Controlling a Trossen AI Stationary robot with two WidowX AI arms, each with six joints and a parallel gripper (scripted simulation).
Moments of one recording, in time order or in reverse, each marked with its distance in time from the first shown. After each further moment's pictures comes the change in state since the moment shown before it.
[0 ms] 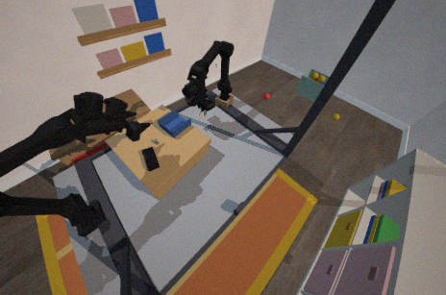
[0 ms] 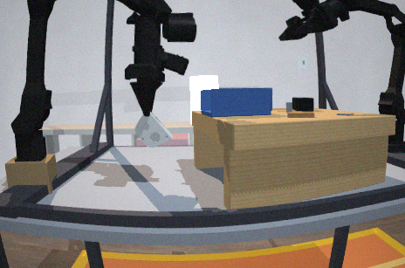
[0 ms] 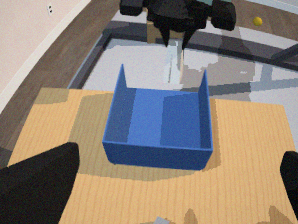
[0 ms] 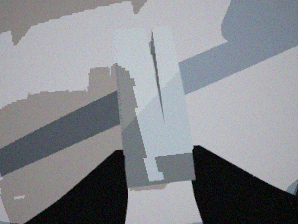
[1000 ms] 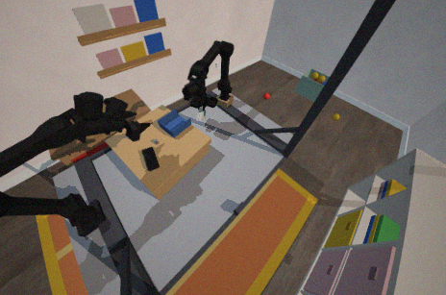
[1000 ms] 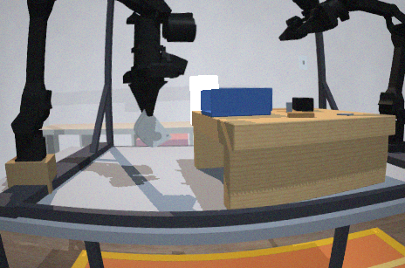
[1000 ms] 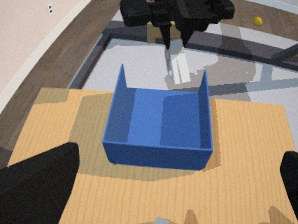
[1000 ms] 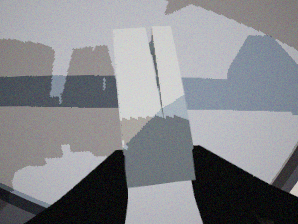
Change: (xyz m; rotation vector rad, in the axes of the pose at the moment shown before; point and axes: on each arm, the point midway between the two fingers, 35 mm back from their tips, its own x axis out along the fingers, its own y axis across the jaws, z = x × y) left arm 0.000 0.000 0.000 0.000 0.000 0.000; right arm 0.000 0.000 -0.001 -0.464 0.000 0.000
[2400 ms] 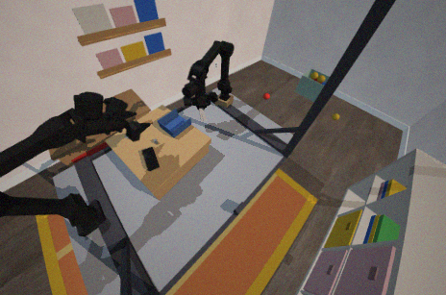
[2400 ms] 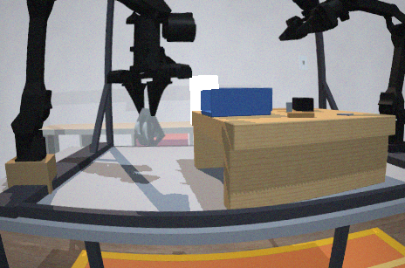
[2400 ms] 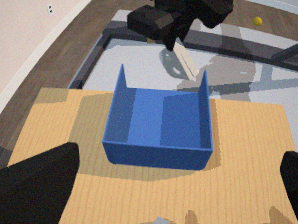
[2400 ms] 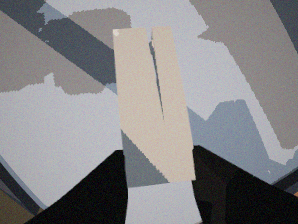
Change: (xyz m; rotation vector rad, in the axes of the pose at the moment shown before) left arm 0.000 0.000 0.000 0.000 0.000 0.000; right arm 0.000 -0.001 -0.001 -0.632 0.000 0.000
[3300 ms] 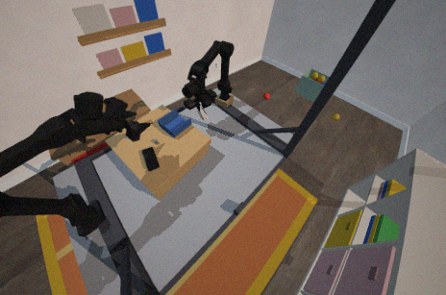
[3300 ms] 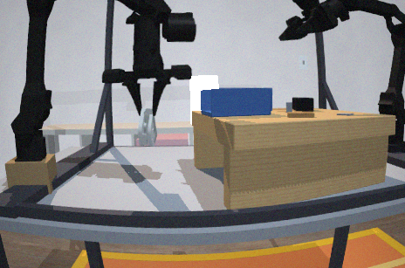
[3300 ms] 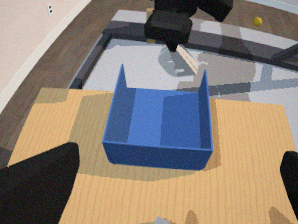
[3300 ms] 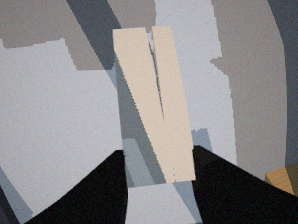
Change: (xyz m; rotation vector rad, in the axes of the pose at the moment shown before) left arm 0.000 0.000 0.000 0.000 0.000 0.000; right arm 0.000 0.000 0.000 -0.427 0.000 0.000
